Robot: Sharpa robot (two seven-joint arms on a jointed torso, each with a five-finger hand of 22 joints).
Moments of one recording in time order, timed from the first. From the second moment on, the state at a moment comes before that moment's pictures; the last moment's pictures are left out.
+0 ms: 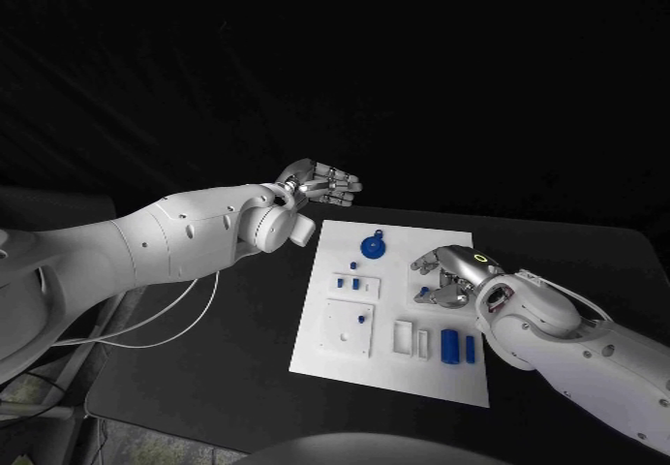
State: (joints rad) left arm 1.22 -0.67 -0.05 1.16 -0.23 -0.25 0.22; left_hand 1.36 0.01 0.08 -0.13 0.10 1.03 0.15 0.06 0.06 1.07 0.15 0.06 0.06 1.05 0.15 0.06 0.06 0.07 0.99 0.14 0.07 0.08; right arm 0.85 -0.67 0.22 1.43 -1.75 -0.22 -0.23; right_hand 1.37 -0.21 0.27 -0.08 0.05 0.92 0.09 0.07 0.06 1.02 0.11 0.06 0.06 1.40 -0.01 0.71 0.67 0.16 1.47 -0.03 0.16 1.10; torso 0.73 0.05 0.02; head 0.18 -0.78
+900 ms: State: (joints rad) left arm 1.22 -0.67 -0.05 1.16 -0.23 -0.24 0.22; left_hand 1.36 0.01 0.08 -0.12 0.10 1.03 0.15 0.06 0.06 1.07 0.15 0.06 0.06 1.05 0.15 0.06 0.06 0.07 0.99 0.14 0.07 0.08; right arm 0.85 -0.62 0.21 1.36 -1.81 -0.16 -0.25; right_hand 1.30 -0.14 0.57 -0.13 0.05 1.15 0.11 0.06 0.06 1.21 0.07 0.06 0.06 1.43 -0.03 0.72 0.70 0.14 1.47 -0.05 0.21 1.14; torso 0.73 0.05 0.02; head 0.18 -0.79
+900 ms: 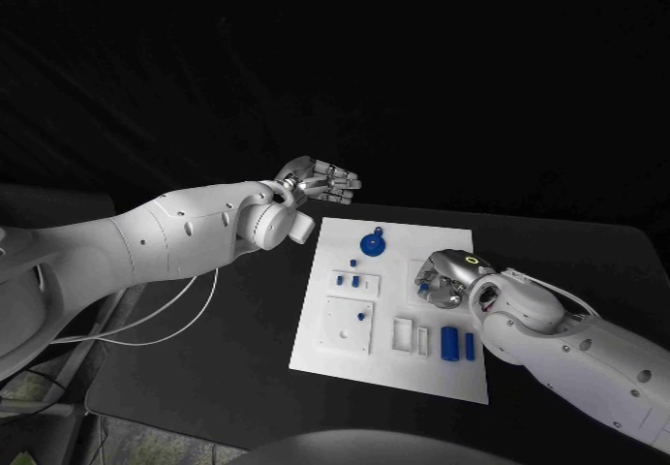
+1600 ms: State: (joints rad) left arm 1.22 -0.67 -0.05 1.16 -0.23 -0.24 0.22; left_hand 1.36 0.01 0.08 -0.12 0.10 1.03 0.15 0.06 0.06 1.07 0.15 0.06 0.06 1.05 0.15 0.06 0.06 0.07 0.99 0.14 0.07 0.08; right arm 0.85 -0.62 0.20 1.34 -1.84 -0.19 -0.26; right_hand 1.30 -0.12 0.68 -0.19 0.05 1.24 0.08 0.06 0.07 1.30 0.06 0.06 0.06 1.42 -0.05 0.72 0.72 0.11 1.47 -0.07 0.25 1.22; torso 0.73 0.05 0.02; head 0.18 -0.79
